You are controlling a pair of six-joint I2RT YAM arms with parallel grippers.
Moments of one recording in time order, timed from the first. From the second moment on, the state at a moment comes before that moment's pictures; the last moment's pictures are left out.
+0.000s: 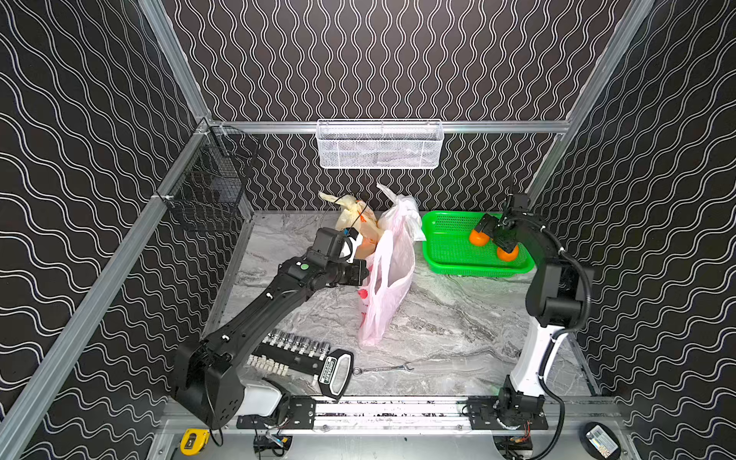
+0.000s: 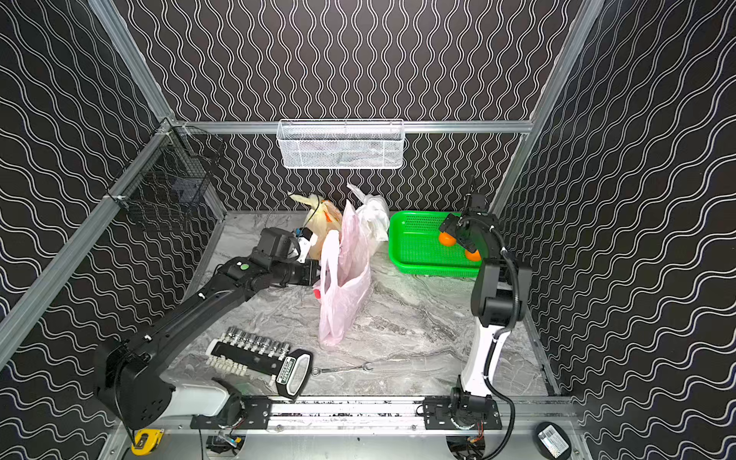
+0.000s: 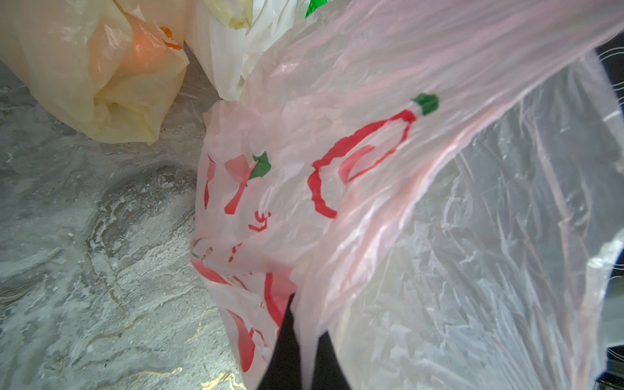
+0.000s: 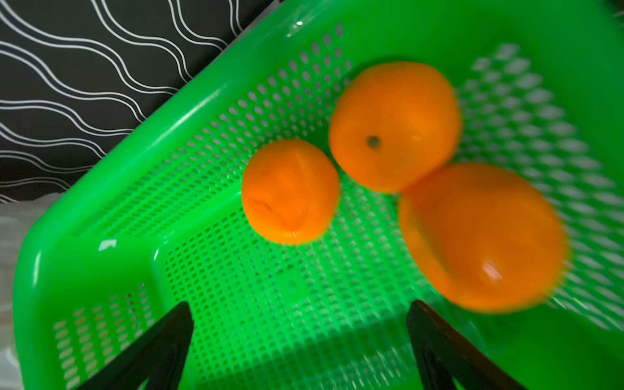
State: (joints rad) left arm -0.51 1.37 1.17 -0.58 0.32 -0.38; right arm -0.11 2.14 1.83 -0.67 -0.05 0.51
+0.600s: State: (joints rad) left arm -0.51 1.36 1.16 -0.58 0.34 -0.37; right arm -0.11 2.40 2.08 -0.72 -0.03 0.45
